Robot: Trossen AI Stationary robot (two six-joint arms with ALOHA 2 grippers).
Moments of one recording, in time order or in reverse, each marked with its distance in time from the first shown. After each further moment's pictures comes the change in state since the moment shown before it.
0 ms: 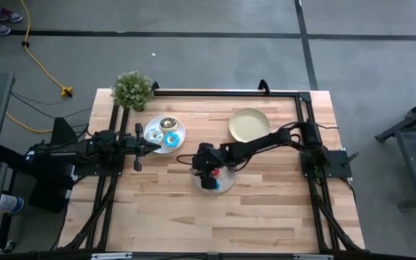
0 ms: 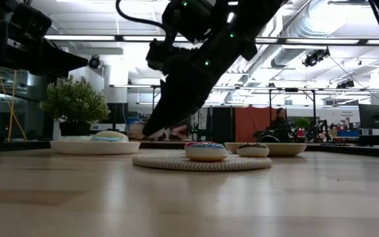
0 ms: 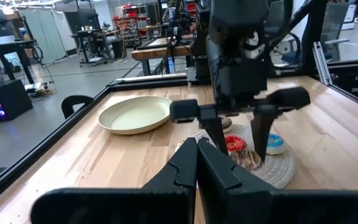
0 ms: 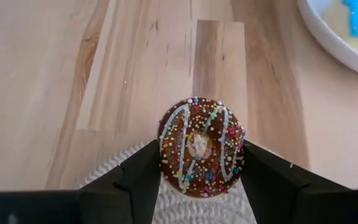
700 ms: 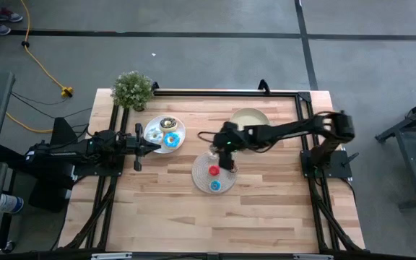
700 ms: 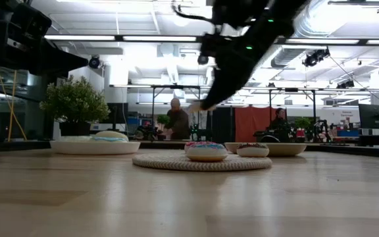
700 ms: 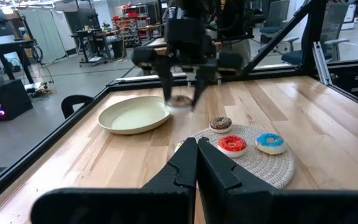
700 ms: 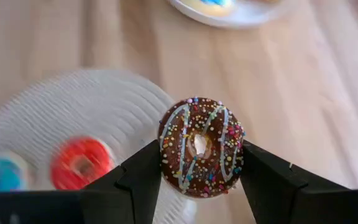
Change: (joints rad) left arm 0.000 0.000 0.001 -0.003 0.000 0.000; right arm -0.121 -0.374 -0.275 -0.138 0.165 0.008
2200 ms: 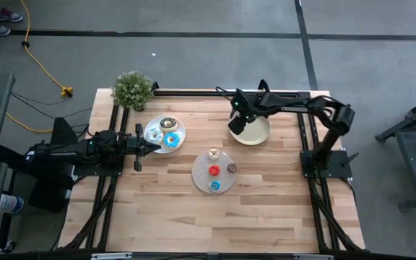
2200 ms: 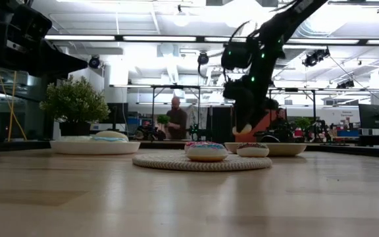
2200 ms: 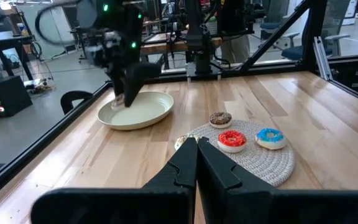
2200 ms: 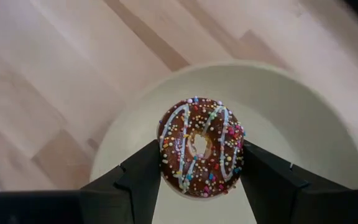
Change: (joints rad) left arm 0.000 0.000 0.000 -0.019 0.000 0.000; right arm -0.432 0.052 0.066 -0.352 -0.059 0.262
